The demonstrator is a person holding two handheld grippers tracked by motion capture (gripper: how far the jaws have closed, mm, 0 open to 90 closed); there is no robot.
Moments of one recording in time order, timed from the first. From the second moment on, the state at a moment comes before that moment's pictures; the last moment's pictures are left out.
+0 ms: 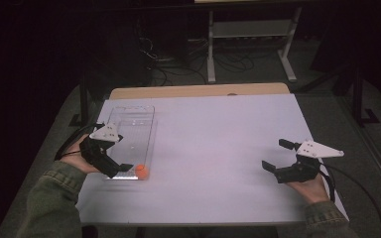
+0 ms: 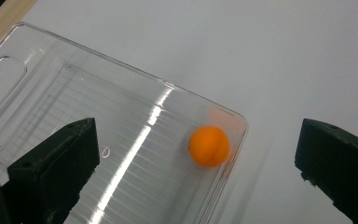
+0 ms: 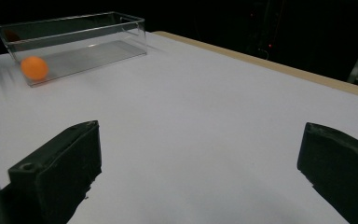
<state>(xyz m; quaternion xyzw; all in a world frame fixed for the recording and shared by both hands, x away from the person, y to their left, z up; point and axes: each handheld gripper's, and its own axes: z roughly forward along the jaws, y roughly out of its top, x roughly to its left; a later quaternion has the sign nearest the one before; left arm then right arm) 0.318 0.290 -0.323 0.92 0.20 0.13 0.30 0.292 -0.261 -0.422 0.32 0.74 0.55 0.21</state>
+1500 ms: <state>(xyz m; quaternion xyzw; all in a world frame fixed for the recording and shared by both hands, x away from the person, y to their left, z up) 0.299 0.308 -0.363 0.88 0.24 0.15 0.40 0.291 -0.260 -0.422 0.31 0.75 0.55 0.21</state>
